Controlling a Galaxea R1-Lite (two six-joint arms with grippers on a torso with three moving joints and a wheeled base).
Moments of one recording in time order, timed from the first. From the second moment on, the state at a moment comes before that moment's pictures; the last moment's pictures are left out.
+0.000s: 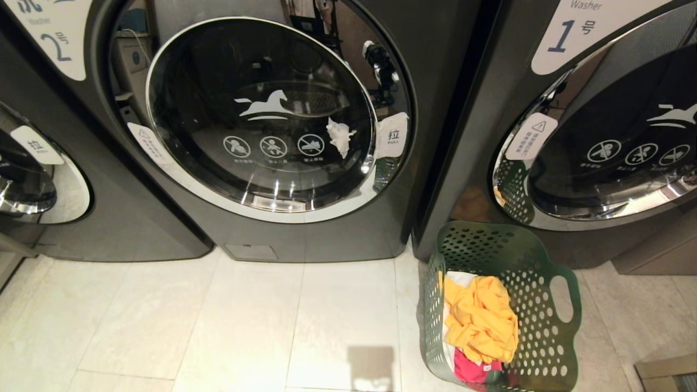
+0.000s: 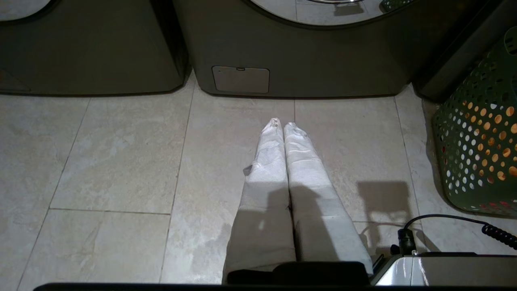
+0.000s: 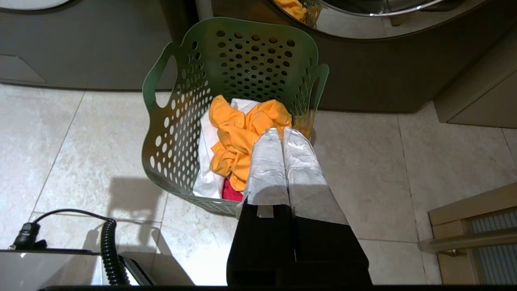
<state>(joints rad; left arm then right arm) 0.00 0.00 0.00 0.00 0.00 0.01 0.01 0.00 0.00 0.00 -0.02 -0.04</state>
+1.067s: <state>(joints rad) 0.00 0.00 0.00 0.00 0.00 0.01 0.01 0.00 0.00 0.00 -0.02 -0.03</state>
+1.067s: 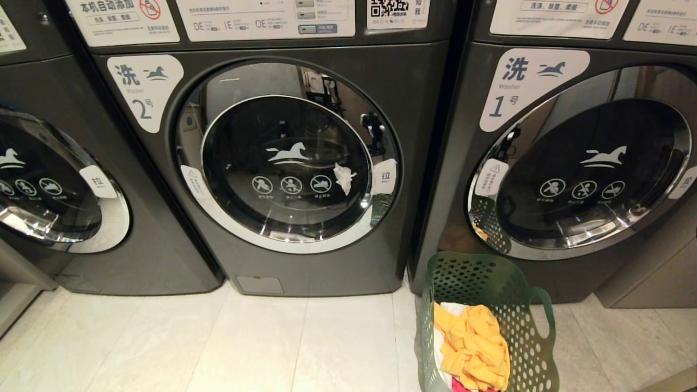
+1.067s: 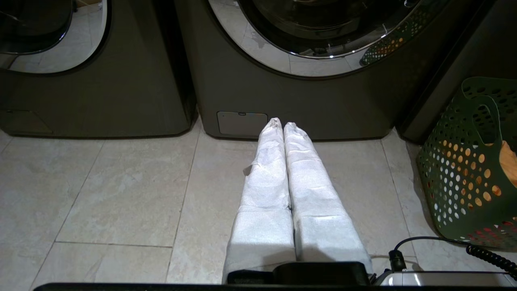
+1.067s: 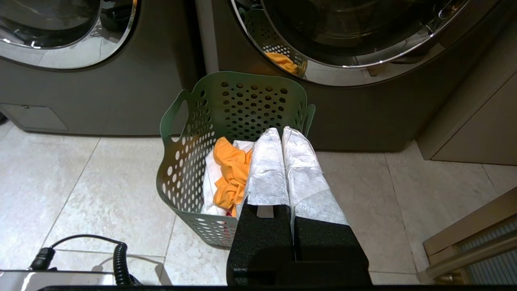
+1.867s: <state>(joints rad) 0.00 0.00 0.00 0.00 0.00 0.01 0.01 0.00 0.00 0.00 -0.02 -0.03</state>
